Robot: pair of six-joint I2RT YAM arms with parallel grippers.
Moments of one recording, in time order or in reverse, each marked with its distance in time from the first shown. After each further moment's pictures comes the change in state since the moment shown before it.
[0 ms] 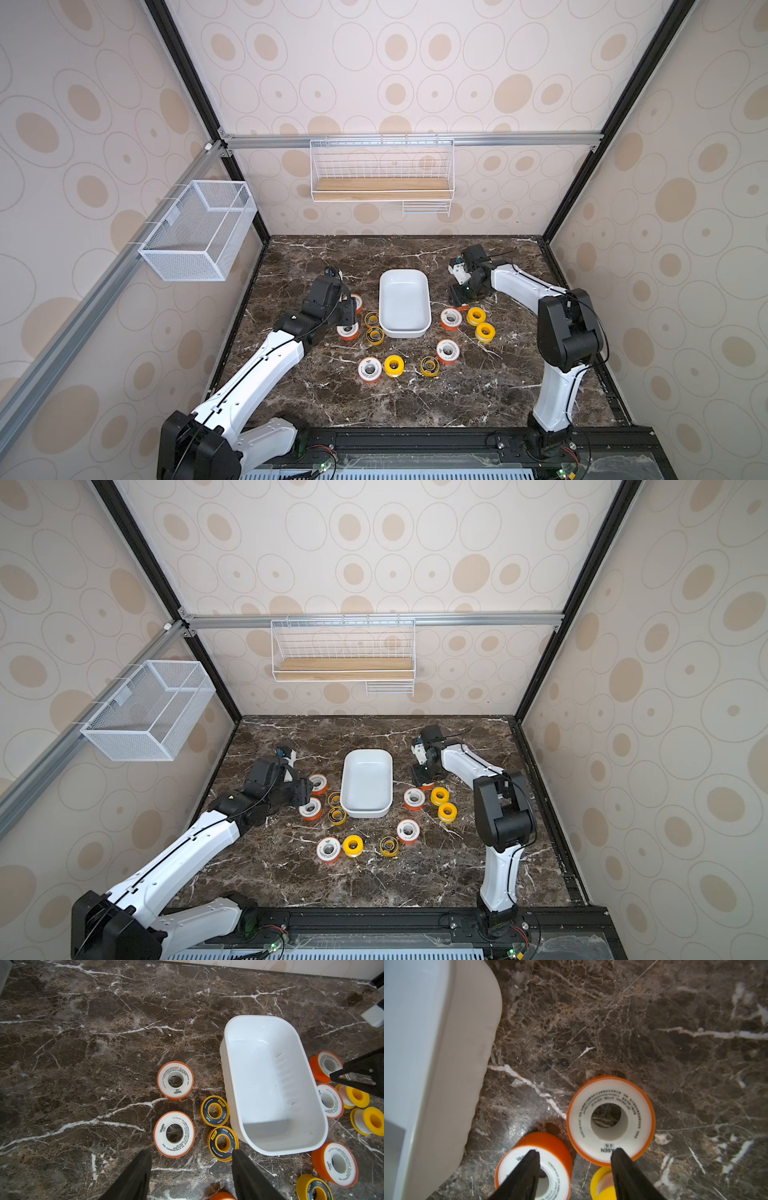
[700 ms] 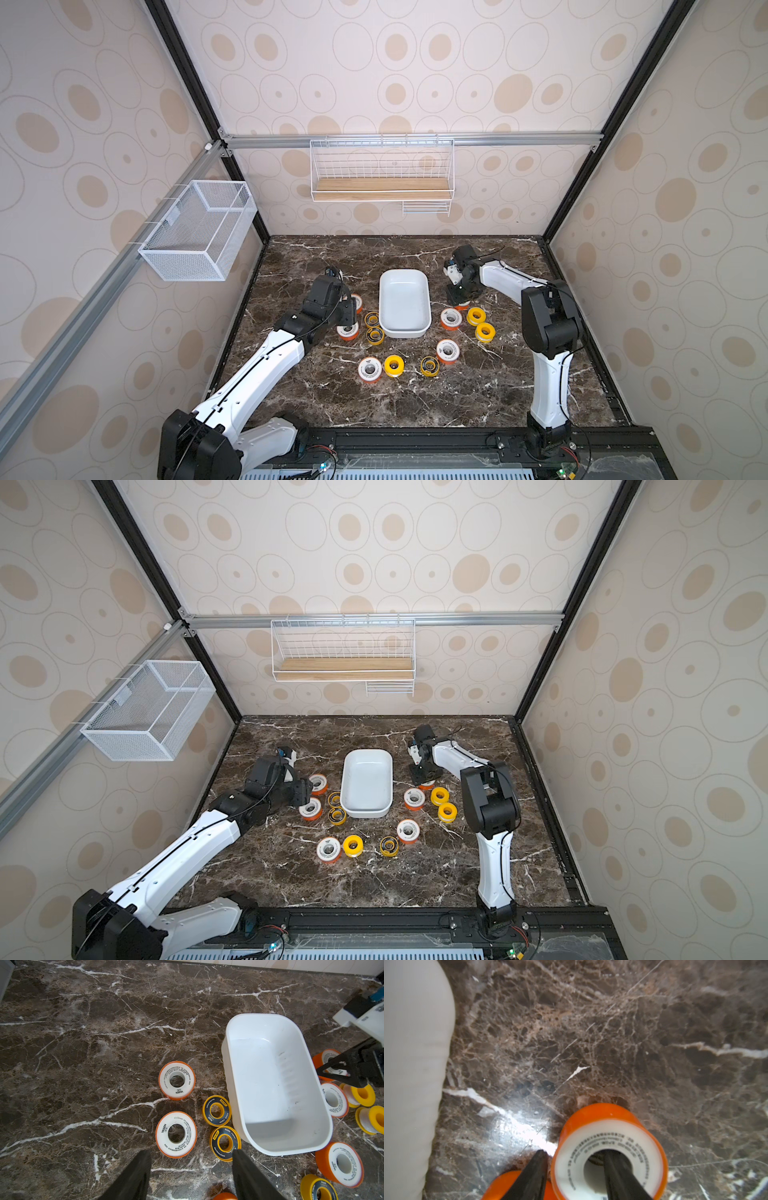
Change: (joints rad) left arm 0.001 0.005 0.000 0.000 -0.005 0.010; right arm 0.011 0.142 0.108 -0.037 0.051 -0.004
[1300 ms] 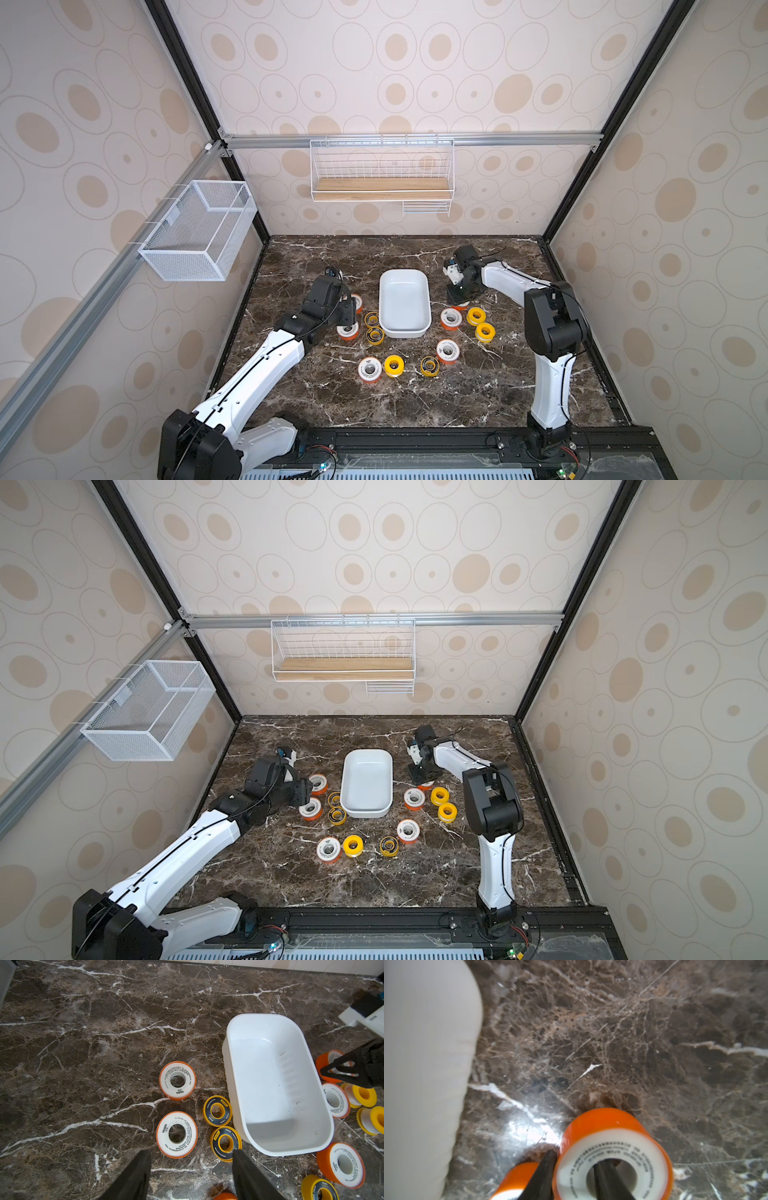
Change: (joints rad) left arm 0.000 0.000 0.000 0.000 -0.005 0.000; right arm -0.010 -0.067 -0.045 0.030 -0.072 0.017
